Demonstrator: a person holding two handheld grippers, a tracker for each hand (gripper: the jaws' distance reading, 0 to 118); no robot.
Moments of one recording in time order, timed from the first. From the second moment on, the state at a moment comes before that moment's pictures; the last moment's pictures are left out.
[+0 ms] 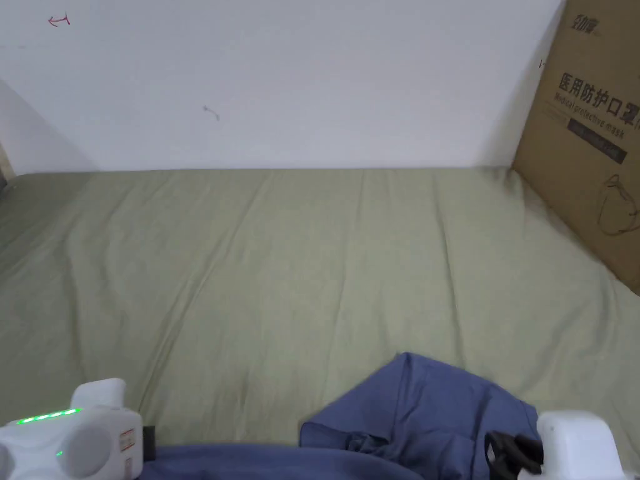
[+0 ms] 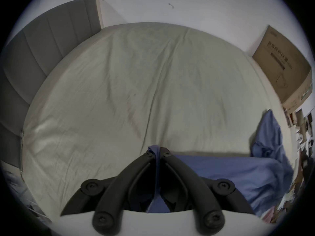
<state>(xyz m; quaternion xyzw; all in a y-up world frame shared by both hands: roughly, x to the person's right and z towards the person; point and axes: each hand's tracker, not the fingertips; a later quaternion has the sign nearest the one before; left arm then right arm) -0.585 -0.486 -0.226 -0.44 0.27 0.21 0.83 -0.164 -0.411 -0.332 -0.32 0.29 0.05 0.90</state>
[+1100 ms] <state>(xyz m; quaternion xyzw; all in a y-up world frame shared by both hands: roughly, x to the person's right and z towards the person) -0.584 -0.332 -0.159 -0.34 0.27 0.14 0.89 -0.203 -0.337 -0.547 -0.40 0.28 0.04 0.87</state>
